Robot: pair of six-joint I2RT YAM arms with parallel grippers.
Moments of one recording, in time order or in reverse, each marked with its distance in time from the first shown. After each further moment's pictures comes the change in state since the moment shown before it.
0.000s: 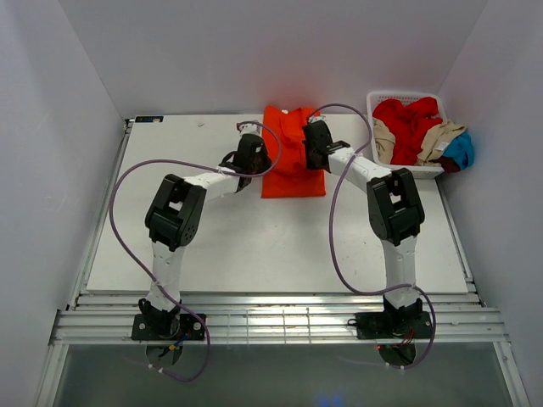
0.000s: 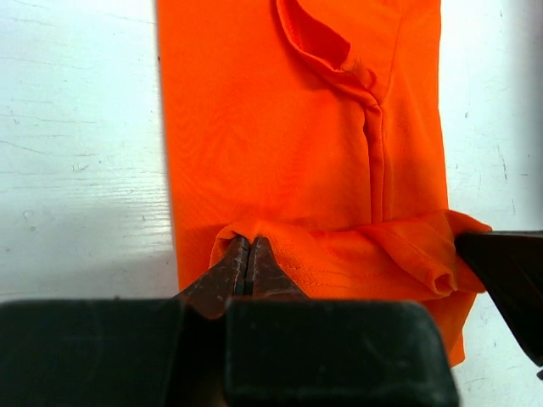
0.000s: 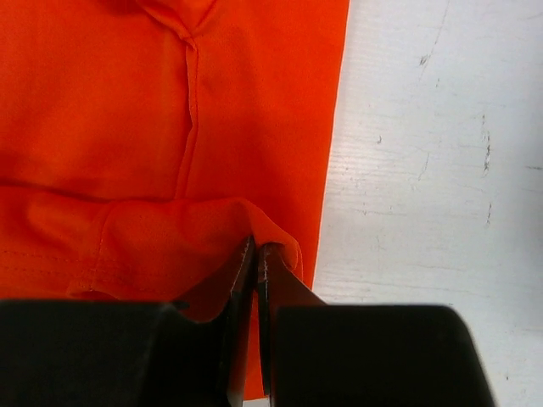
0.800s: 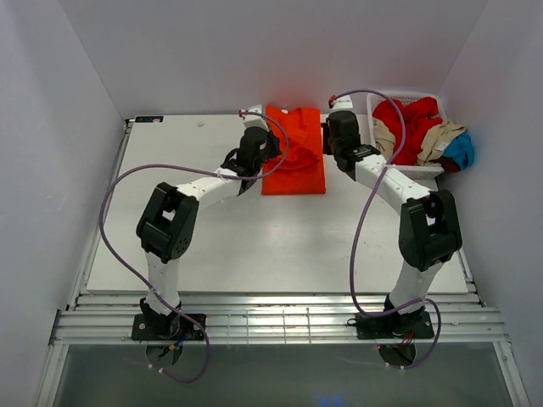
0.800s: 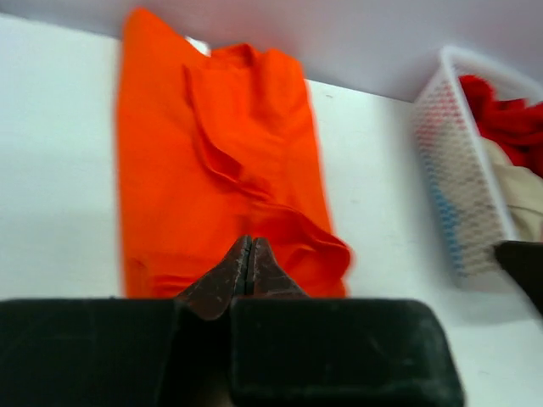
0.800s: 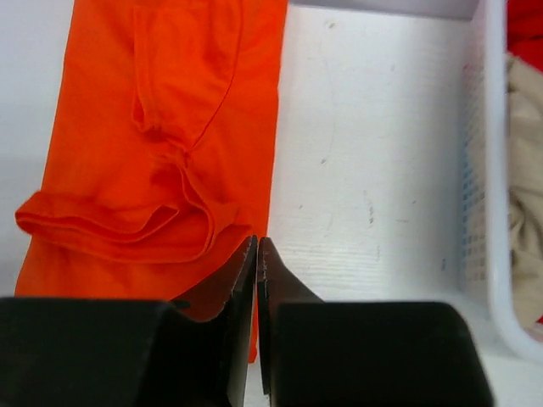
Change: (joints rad) left arm -0.043 -0.128 -0.006 0.149 -0.120 0.043; right arm -0.056 -0.317 -0.197 0.252 0.027 -0.094
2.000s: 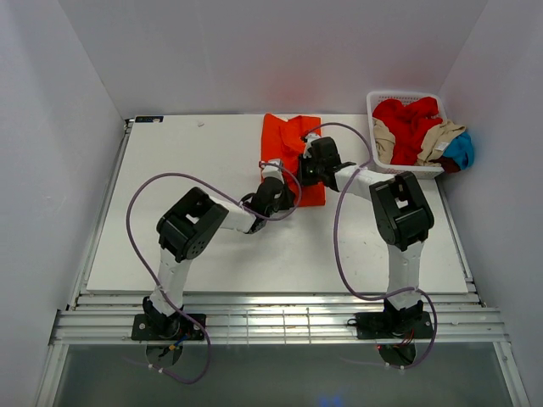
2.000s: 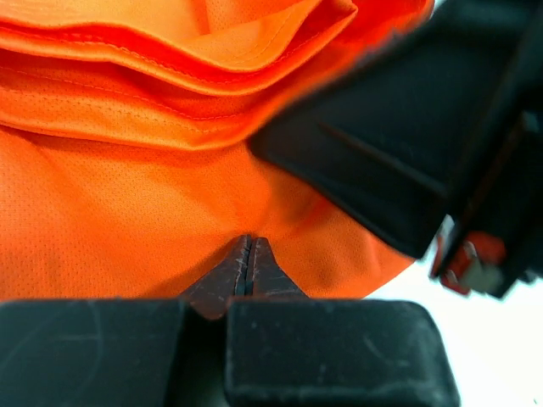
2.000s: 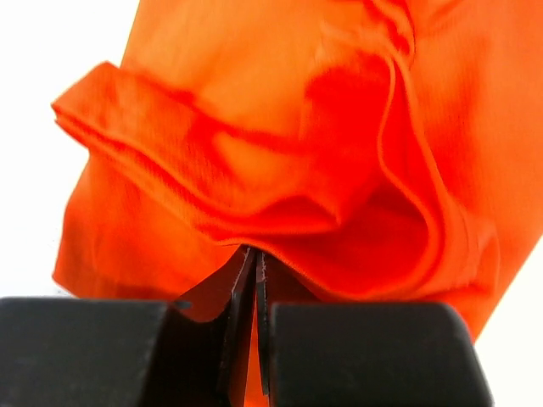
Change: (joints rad) left arm -0.182 0.115 -0.338 0.247 0.079 -0.126; right arm 0.033 0.246 -0.099 0.099 -0.527 0.116
